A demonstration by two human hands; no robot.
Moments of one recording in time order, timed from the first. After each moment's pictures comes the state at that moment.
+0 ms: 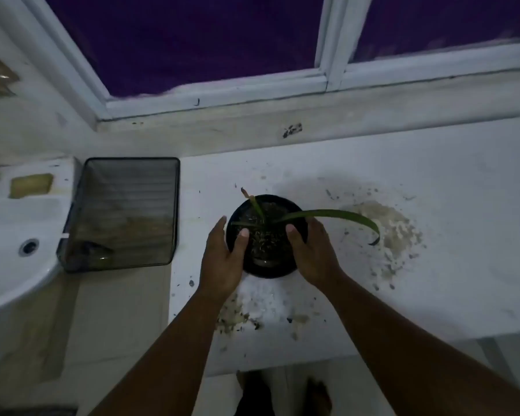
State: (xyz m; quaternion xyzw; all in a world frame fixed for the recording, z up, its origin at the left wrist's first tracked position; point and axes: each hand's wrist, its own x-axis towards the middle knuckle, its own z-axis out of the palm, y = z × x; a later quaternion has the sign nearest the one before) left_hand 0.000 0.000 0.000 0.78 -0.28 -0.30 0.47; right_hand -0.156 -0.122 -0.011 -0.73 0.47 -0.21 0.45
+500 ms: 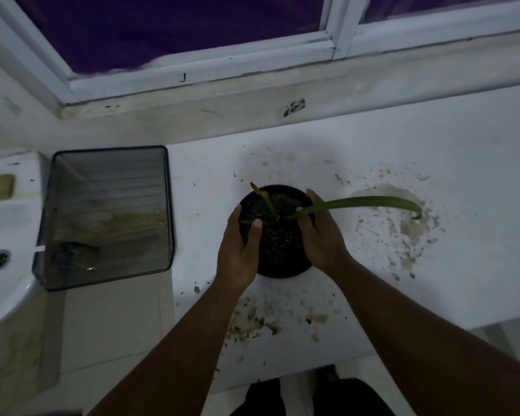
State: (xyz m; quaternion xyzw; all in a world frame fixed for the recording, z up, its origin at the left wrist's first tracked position) left_hand 0.025 -0.032 -0.028 0.74 -0.34 -0.36 0.47; right_hand -0.119 -0.133 -0.037 -0.68 0.51 -0.22 0.48
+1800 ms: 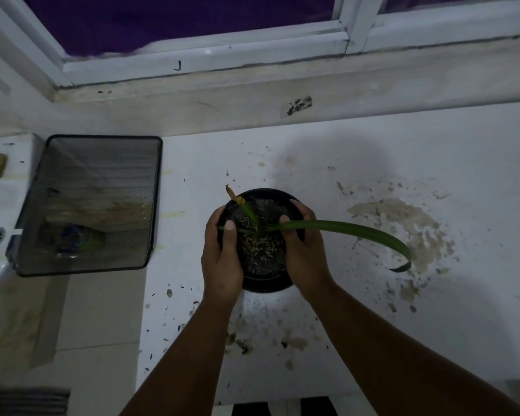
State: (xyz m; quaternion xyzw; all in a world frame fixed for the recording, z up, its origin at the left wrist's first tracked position) left_hand -0.015 -0.056 -0.045 0.72 -0.15 -0.28 0.62; right_hand -0.116 -0.140 -0.061 -0.54 0.47 -0.30 0.63
